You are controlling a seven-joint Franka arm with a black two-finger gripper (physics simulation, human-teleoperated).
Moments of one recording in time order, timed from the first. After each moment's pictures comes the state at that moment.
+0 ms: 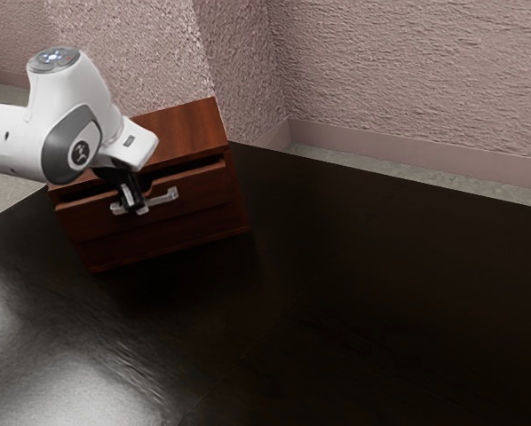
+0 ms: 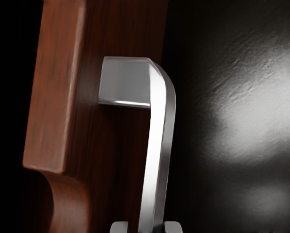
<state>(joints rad) 0.03 0.07 0.35 -1.73 0.14 2.14 0.90</state>
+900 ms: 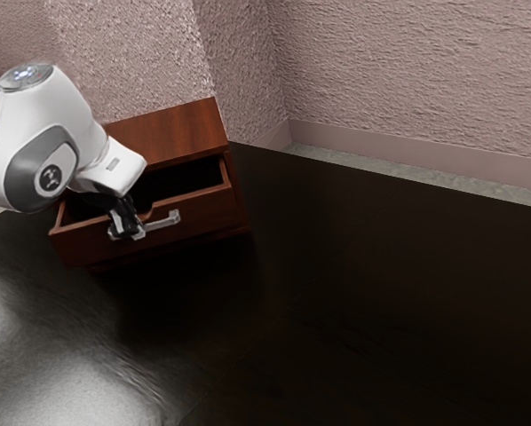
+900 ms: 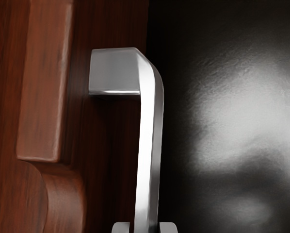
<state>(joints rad) 0.01 -0.16 0.29 -1.97 0.16 2.14 0.90</state>
